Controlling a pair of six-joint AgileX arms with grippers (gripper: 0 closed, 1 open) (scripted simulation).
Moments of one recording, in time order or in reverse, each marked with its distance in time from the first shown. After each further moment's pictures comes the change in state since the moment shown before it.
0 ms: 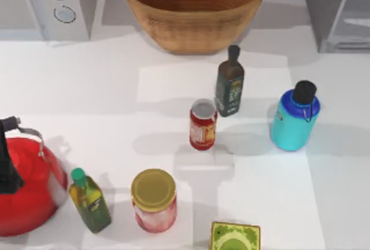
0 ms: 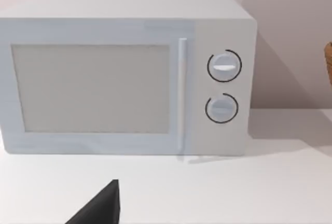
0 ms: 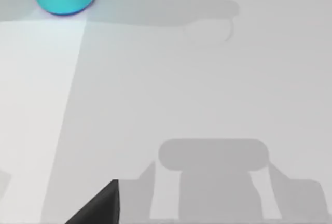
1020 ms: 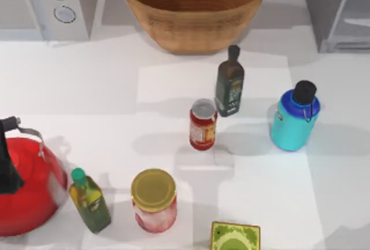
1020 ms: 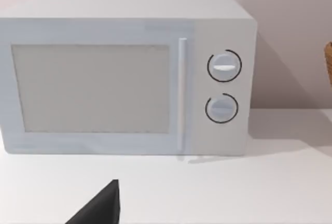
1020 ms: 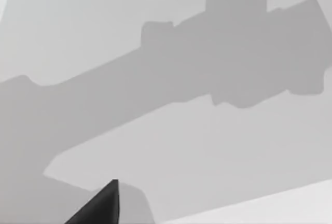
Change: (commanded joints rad) left arm 0.000 0.000 0.000 0.000 0.000 0.000; right arm -1.024 1.137 0.384 -0.024 -0.506 -1.125
